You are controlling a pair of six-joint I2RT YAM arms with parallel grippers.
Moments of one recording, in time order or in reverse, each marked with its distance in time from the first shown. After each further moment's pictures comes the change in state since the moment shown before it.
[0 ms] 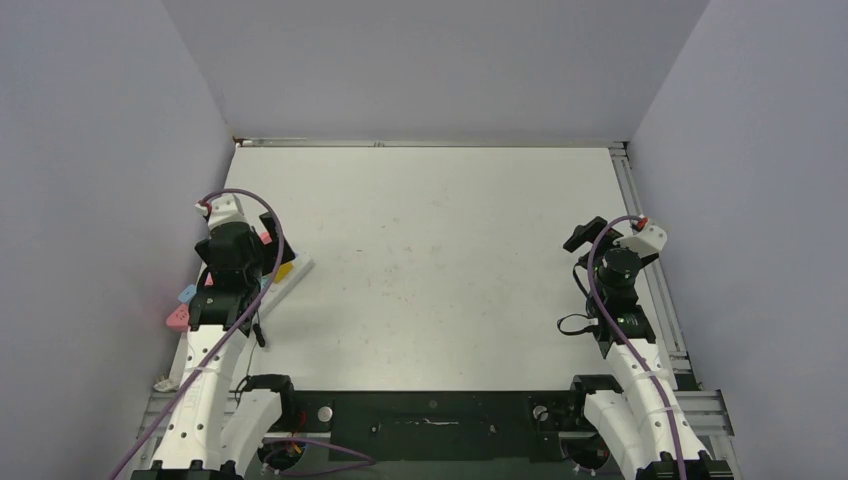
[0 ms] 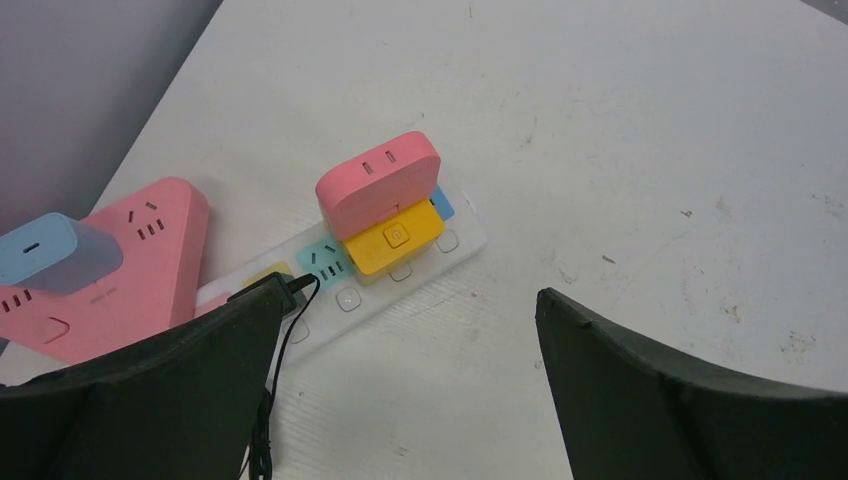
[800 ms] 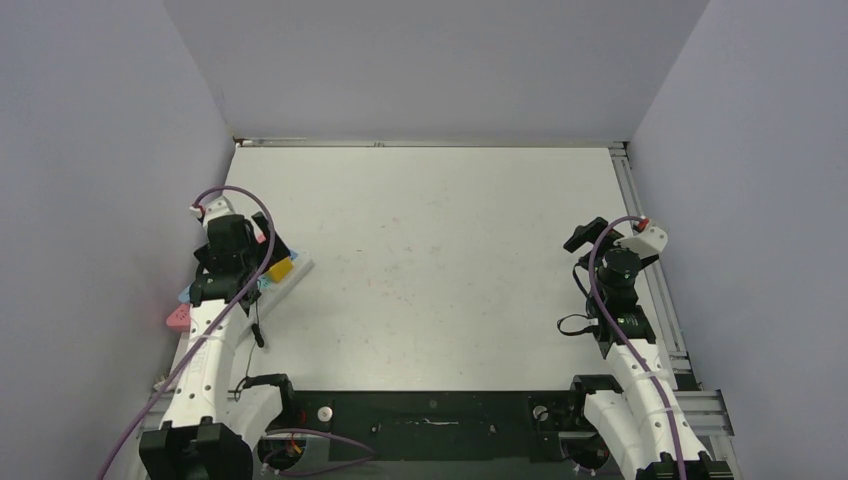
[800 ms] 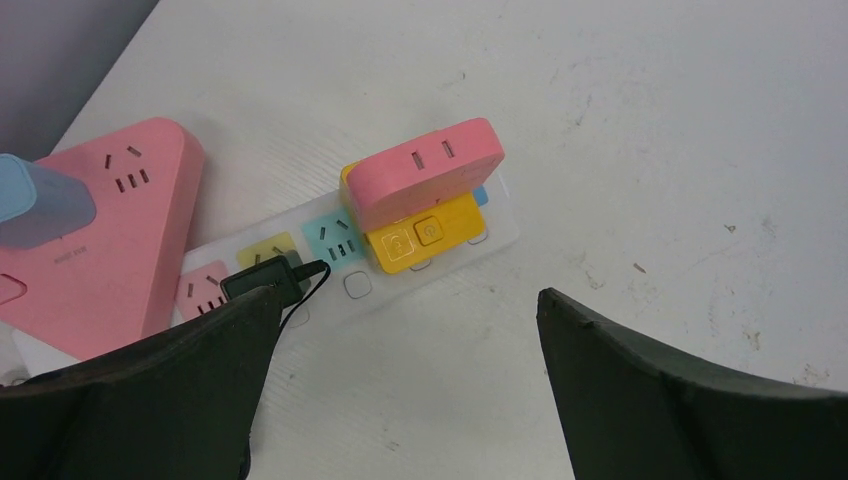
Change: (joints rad) left arm 0.100 0.120 0.000 -0.008 0.057 -0.077; right arm 0.000 -0.003 0.000 -0.011 0.006 0.015
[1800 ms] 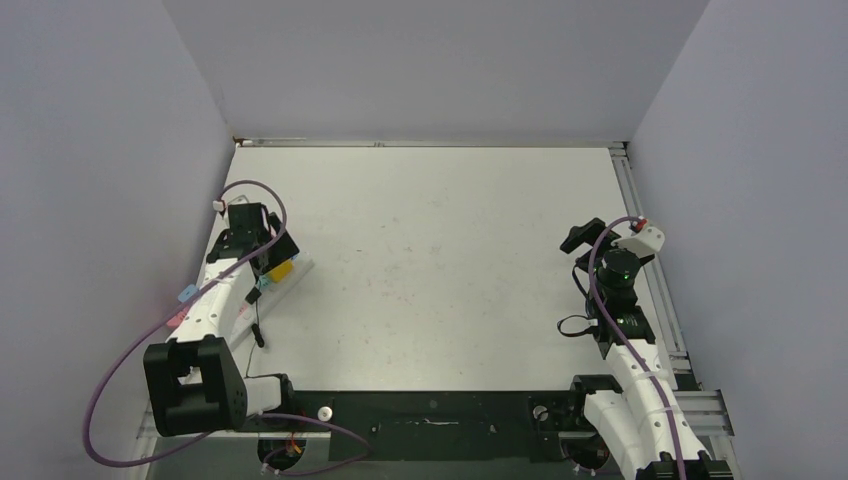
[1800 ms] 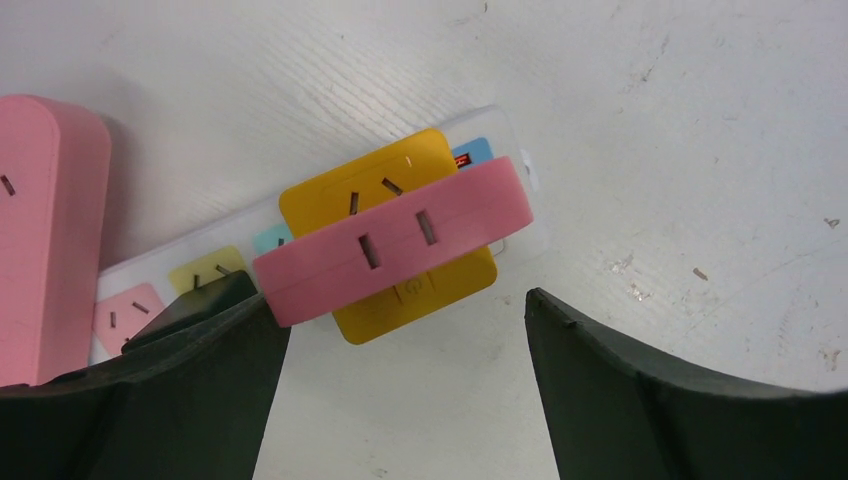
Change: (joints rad) left arm 0.004 0.342 0.039 0.040 0.036 -0.035; right arm 0.000 0.000 -0.009 0.005 -0.048 0.022
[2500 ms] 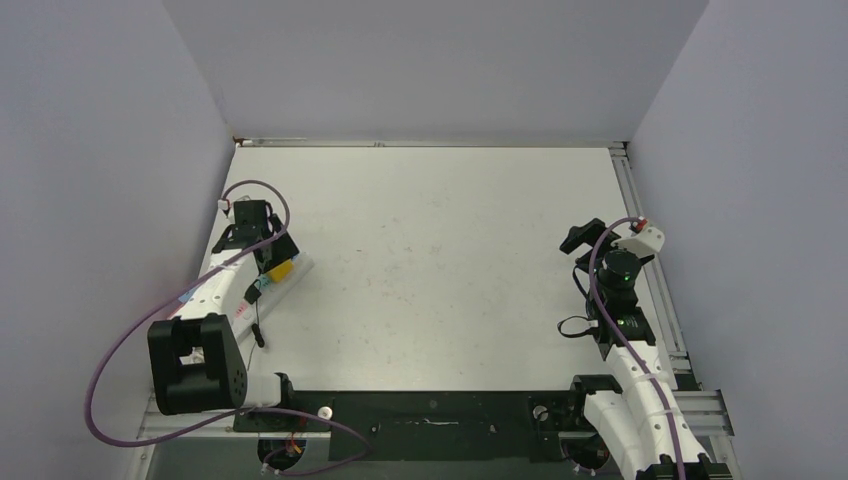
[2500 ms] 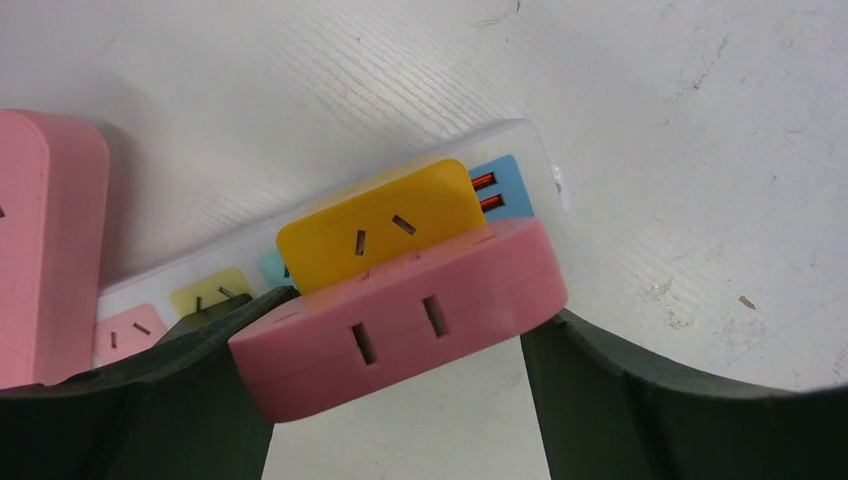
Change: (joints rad) left arm -0.005 0.092 0.026 0.037 -0.042 0.009; right arm 0.000 -0.010 -0.002 -0.002 -0.016 0.000
